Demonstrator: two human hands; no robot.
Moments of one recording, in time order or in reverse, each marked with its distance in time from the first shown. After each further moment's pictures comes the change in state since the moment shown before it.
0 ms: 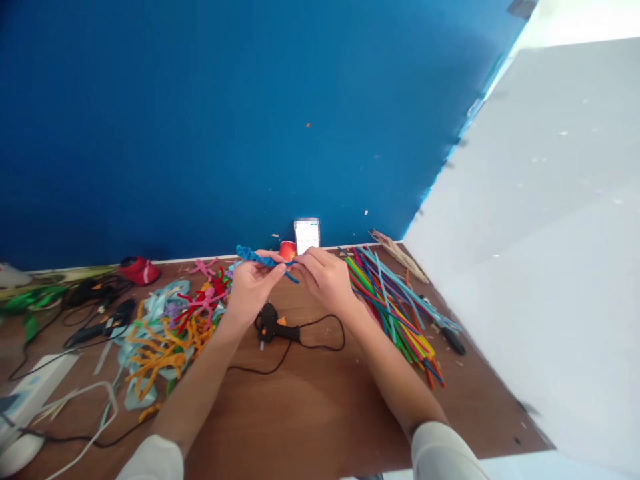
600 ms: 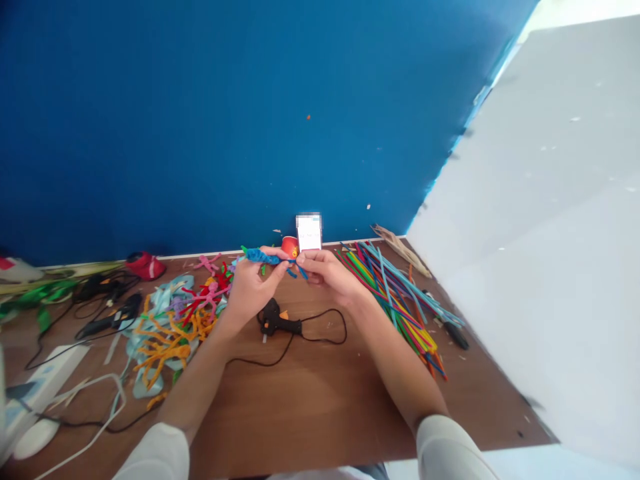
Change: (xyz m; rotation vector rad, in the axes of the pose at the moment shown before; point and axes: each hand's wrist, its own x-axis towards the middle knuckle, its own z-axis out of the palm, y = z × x) left_hand -0.004 0.011 -0.005 0.475 -0.063 0.261; right_hand 0.007 -0.002 -0.007 0.996 -0.356 0.685
